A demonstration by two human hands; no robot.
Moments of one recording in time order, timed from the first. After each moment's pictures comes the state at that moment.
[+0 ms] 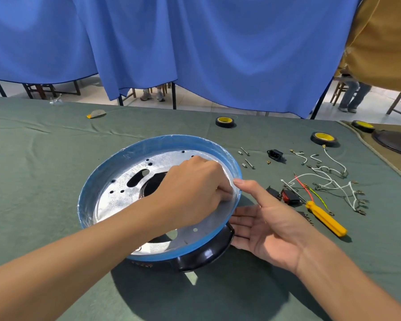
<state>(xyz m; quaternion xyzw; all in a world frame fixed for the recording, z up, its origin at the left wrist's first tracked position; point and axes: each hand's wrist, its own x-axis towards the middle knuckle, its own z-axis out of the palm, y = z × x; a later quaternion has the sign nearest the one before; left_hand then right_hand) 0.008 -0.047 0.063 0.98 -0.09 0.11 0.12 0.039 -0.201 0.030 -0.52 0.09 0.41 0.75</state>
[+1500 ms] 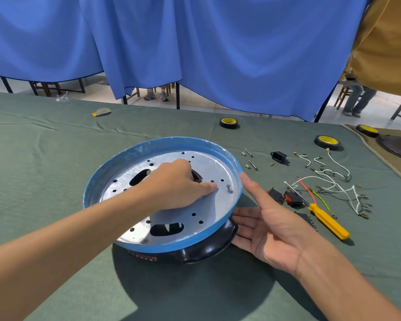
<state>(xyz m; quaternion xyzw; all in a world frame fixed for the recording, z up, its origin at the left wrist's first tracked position) 0.018 -0.020 0.057 0.96 0.16 0.00 0.22 0.039 -0.198 0.026 -0.51 0.10 0.39 0.76</state>
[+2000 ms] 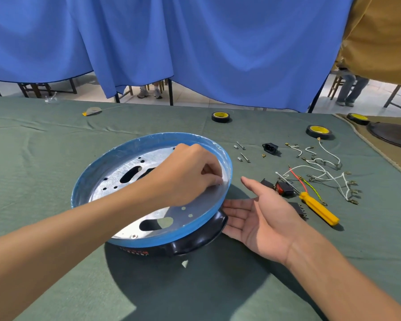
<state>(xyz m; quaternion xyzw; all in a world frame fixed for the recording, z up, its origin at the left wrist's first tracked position) 0.019 -0.039 0.066 0.96 -0.09 0.11 0.23 0.038 -0.200 0.026 -0.47 0.13 0.39 0.78</state>
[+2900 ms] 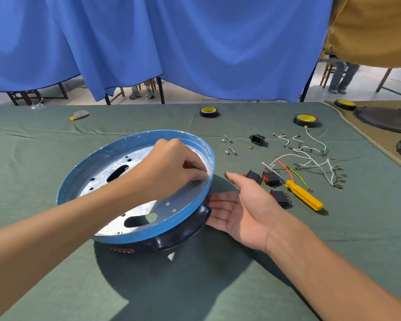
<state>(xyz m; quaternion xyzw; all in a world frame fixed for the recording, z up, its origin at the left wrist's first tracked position) 0.021 -0.041 0.065 0.96 -0.08 0.12 0.25 0.040 -0.200 0.021 -0.47 0.13 0.38 0.79</state>
